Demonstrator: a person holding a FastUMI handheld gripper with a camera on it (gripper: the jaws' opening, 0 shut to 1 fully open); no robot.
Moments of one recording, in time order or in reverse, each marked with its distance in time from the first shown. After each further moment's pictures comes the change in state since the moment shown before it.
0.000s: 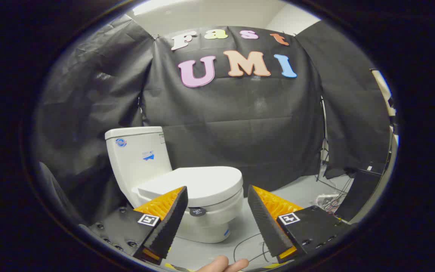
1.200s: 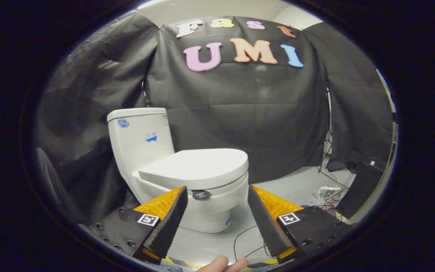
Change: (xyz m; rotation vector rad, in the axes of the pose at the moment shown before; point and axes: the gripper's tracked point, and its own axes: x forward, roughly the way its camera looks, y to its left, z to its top) arm 0.014 0.024 -0.056 -0.031 0.132 0.061
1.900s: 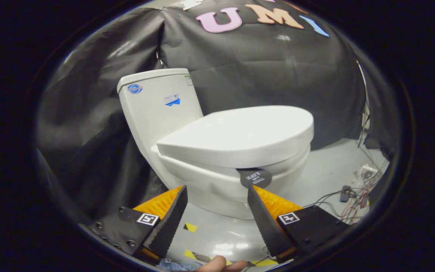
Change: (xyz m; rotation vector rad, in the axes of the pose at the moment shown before) arm 0.091 0.093 -0.088 0.110 0.267 0.230
